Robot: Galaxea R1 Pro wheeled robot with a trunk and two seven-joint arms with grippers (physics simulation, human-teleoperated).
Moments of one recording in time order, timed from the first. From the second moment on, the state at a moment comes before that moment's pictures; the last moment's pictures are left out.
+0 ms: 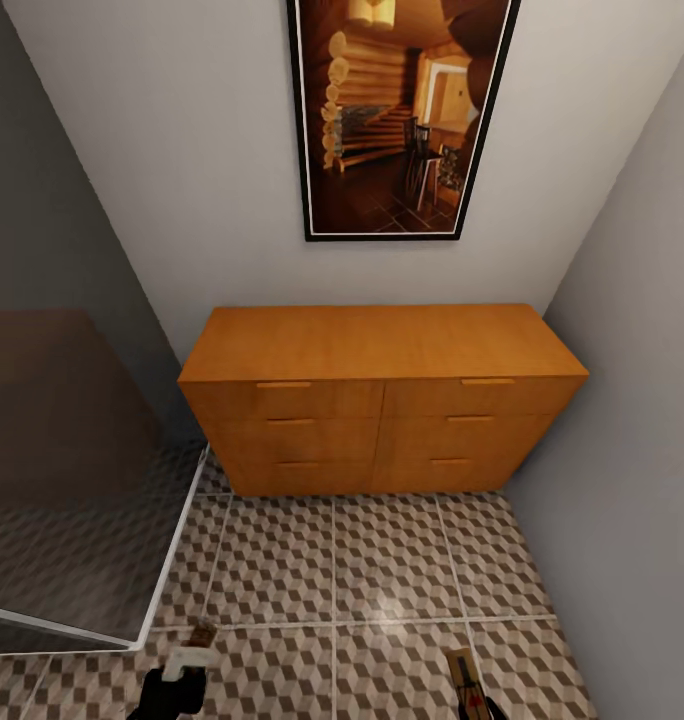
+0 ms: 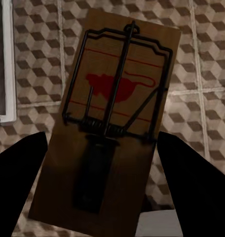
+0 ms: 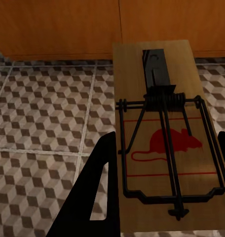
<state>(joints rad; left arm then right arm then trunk) -0.52 0.08 -0.18 0.03 0.13 -0.41 -0.02 -0.27 -0.01 -0.14 -0.02 0.08 -1.03 0.22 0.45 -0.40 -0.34</state>
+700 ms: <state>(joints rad) -0.24 0.14 -0.18 0.07 0.14 -1.01 -0.01 -0.27 -0.03 -0.14 -0.09 0.08 -1.03 0.21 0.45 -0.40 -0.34</state>
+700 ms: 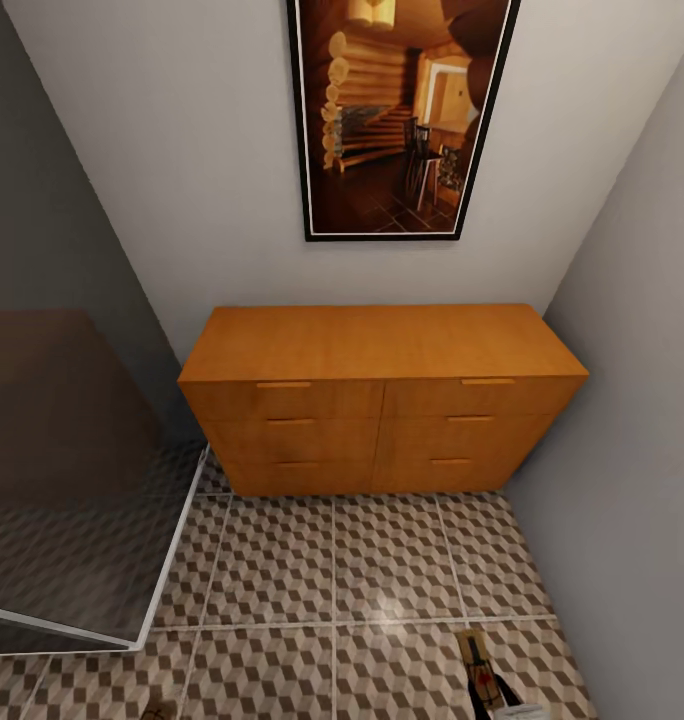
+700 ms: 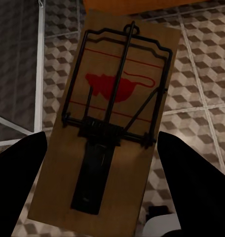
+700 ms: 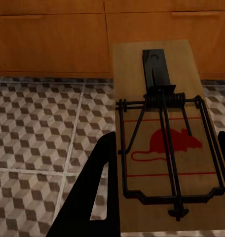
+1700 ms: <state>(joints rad) -0.24 0.13 -0.18 0.07 0.14 -1.00 -0.01 -0.27 -0.02 -0.14 -0.09 0.08 -1.03 0.04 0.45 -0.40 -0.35</state>
